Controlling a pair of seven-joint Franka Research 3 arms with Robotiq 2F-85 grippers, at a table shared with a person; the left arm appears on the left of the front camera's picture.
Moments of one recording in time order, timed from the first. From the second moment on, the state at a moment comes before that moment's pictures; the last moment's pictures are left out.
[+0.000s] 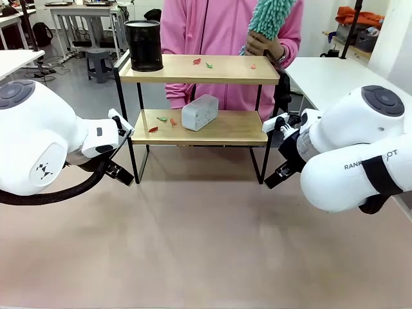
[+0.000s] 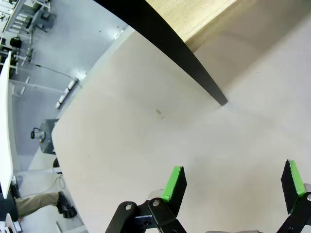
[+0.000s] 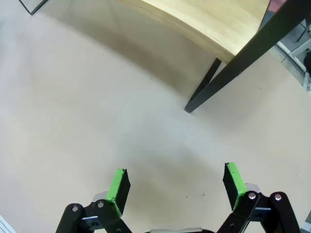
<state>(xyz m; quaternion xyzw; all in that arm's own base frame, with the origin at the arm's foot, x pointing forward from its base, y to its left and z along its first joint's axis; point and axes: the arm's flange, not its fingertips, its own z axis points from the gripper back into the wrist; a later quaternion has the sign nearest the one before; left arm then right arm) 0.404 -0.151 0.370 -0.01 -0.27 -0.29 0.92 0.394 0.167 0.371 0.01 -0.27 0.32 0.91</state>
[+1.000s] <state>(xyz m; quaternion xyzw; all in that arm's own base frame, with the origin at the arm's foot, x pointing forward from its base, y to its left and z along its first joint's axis) 0.364 -0.069 0.496 -0.35 -0.33 -0.31 0.82 0.330 0.021 0.495 0.33 -0.20 0.19 0.90</state>
